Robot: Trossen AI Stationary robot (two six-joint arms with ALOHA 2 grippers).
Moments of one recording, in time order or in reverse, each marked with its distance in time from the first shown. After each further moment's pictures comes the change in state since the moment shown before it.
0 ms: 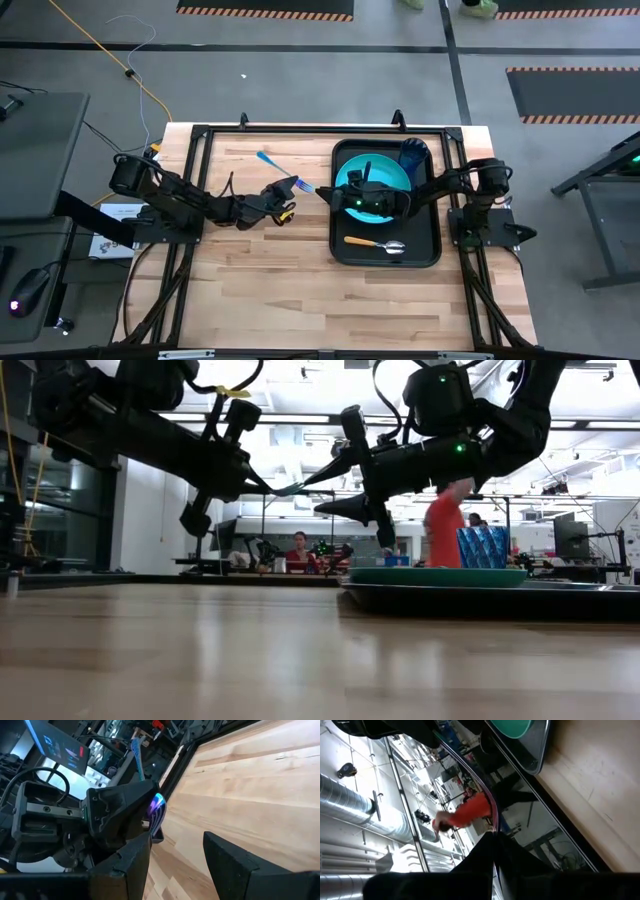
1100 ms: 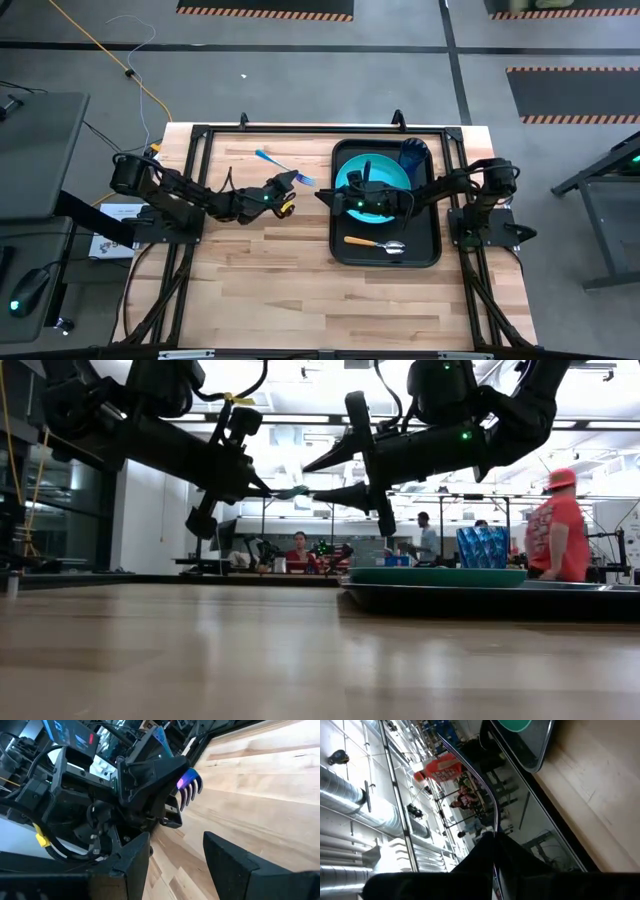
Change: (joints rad) left arm 0.066 -0.003 0.000 0.010 0.061 -0.063; right arm 0.009 -0.052 0.000 -0.055 -0.042 -0.042
